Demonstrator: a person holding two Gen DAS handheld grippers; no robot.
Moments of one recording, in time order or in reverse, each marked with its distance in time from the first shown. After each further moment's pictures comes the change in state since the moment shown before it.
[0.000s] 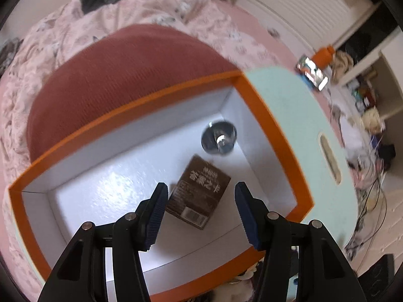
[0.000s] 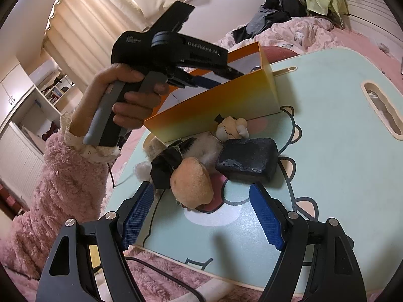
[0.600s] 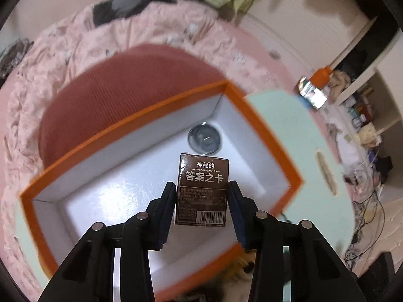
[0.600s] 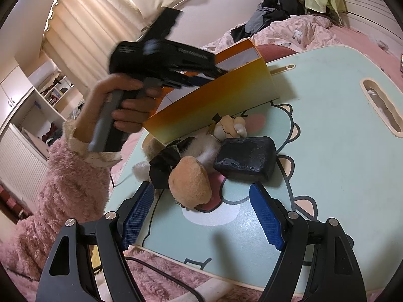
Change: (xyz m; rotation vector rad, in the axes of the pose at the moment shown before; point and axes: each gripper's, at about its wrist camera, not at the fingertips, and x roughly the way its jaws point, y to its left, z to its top) left arm -0.050 0.016 -0.015 -0.028 -0.197 -0.043; right arm 0.000 -0.003 0.001 0.009 0.004 0.001
